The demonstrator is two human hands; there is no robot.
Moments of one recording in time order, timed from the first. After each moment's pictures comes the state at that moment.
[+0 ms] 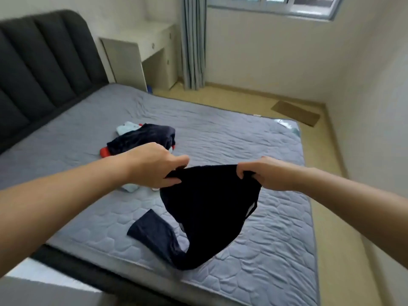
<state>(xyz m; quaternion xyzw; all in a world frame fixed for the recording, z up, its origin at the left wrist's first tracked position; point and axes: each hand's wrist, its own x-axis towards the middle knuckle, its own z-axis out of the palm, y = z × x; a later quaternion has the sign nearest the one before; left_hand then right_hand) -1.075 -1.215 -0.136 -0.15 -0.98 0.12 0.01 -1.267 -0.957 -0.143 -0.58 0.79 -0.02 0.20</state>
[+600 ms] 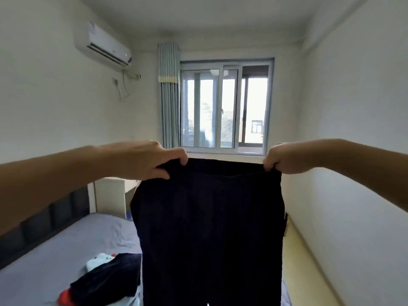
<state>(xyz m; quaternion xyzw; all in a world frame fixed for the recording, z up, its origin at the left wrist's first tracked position) -1.058 -1.117 0.231 -0.15 -0.96 0.16 0.15 -1.247 -0.817 0.245 -0.48 0.87 0.09 -0.05</state>
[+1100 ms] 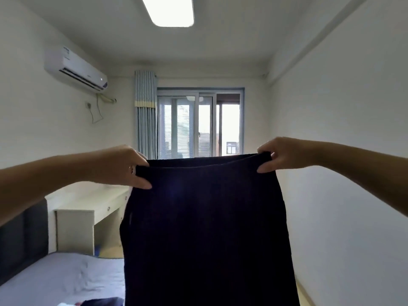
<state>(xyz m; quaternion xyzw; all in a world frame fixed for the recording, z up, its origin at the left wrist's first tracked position) -1.054 -1.138 0.275 -0.11 -0.98 0.00 0.18 -1.225 -0.781 0.299 -0.48 0.86 -0.13 -0.12</state>
